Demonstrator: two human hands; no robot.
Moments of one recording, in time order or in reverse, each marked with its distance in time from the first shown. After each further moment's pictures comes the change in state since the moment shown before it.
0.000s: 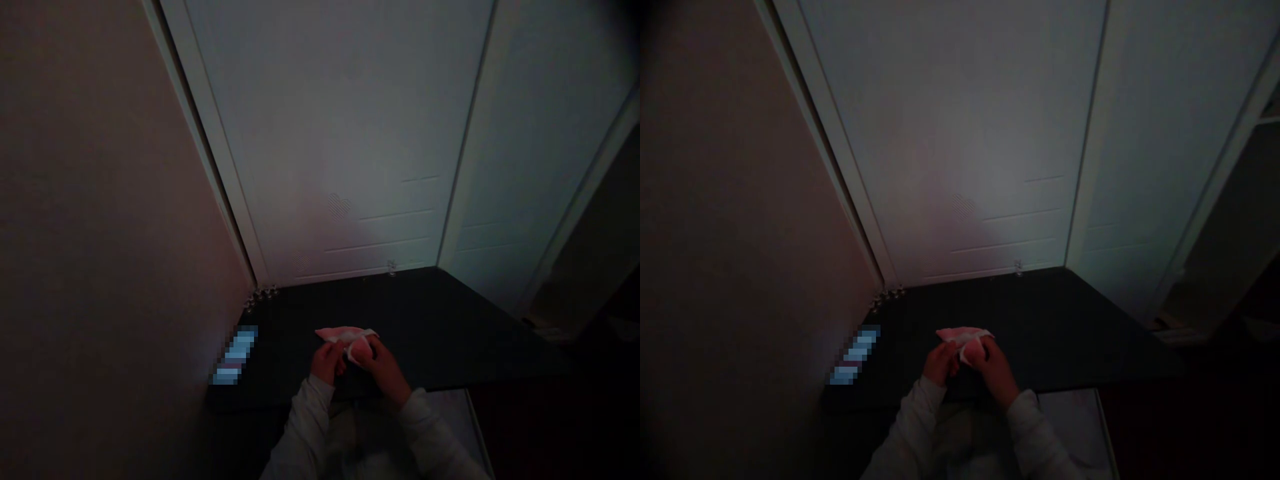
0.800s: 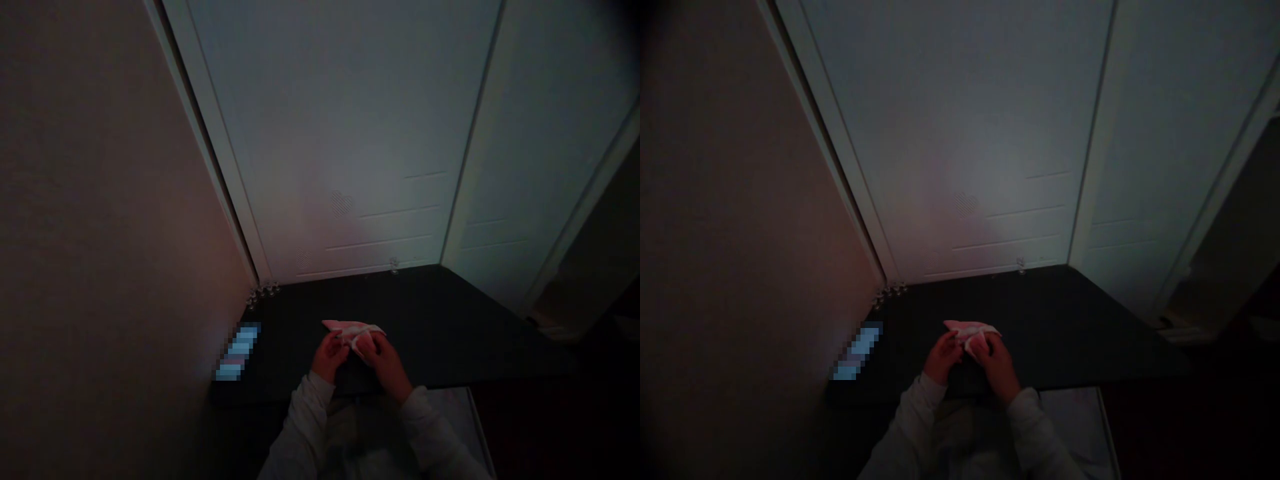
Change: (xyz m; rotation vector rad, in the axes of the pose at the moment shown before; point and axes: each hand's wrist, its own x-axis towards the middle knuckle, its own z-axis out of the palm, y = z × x) left_hand 0.000 -0.006 -0.005 -0.223 -0.061 0.071; right_hand 0.002 0.002 0.001 -0.046 0.080 0.011
